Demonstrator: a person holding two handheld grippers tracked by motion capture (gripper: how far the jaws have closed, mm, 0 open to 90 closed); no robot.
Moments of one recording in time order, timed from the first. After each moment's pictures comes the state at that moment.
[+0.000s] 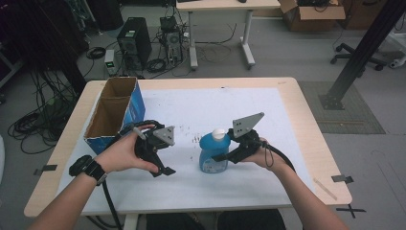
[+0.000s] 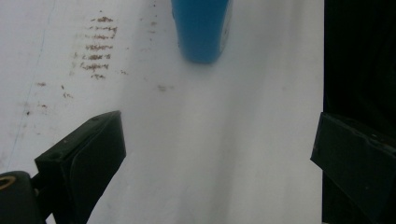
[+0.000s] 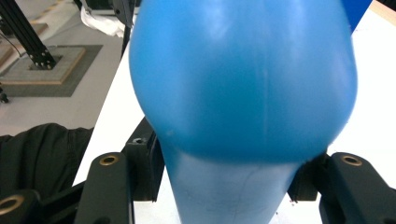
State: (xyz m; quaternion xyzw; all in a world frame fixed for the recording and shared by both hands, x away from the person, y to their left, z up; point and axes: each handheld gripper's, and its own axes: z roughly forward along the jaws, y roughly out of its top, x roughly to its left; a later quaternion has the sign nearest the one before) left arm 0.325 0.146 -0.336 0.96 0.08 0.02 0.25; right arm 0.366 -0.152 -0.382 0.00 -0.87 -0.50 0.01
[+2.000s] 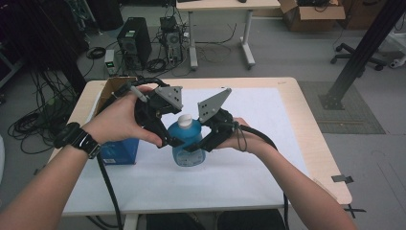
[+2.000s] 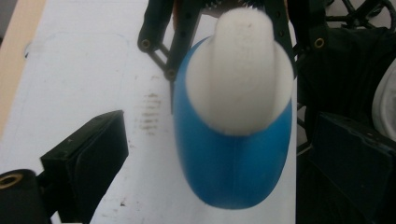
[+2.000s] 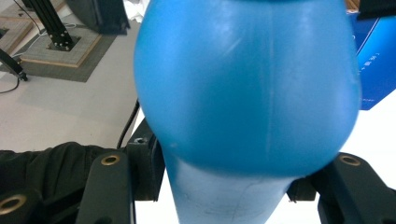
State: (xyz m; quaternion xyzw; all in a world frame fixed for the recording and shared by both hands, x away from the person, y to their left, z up) left arm 0.327 0.116 -0.212 0.96 0.06 0.06 0.27; right arm 0.356 -0.069 -0.292 0.06 -0.89 -0.46 0.02
